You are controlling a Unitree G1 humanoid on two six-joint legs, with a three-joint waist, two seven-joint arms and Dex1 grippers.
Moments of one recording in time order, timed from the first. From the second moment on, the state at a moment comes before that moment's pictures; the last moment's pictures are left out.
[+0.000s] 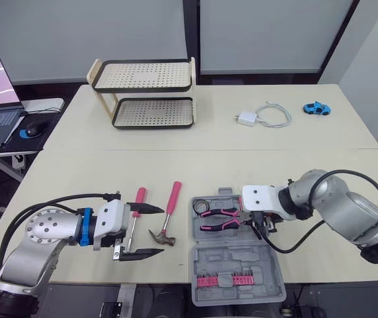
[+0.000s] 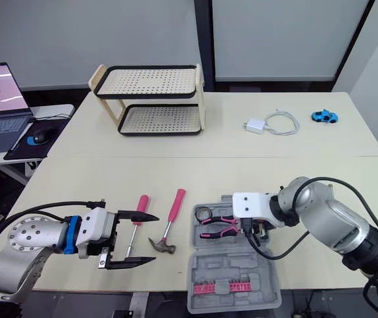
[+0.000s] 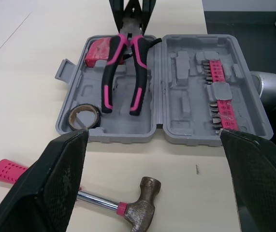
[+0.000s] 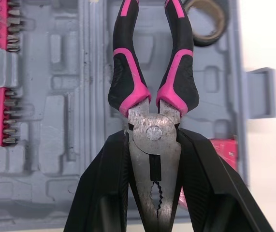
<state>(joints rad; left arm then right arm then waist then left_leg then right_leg) 0.02 0.85 0.04 -0.25 -0.42 0.04 -1.30 -0.62 -0.90 0.63 -0.43 0.03 0.77 1.15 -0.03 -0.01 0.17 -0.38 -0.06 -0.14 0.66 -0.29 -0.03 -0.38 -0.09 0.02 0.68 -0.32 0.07</state>
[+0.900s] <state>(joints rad) 0.03 0.85 0.02 -0.26 -0.39 0.03 -1.29 -0.59 -0.75 0.65 -0.22 -0.08 0.58 1.18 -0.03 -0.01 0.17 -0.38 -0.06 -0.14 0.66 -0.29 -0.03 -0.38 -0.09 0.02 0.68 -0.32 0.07</state>
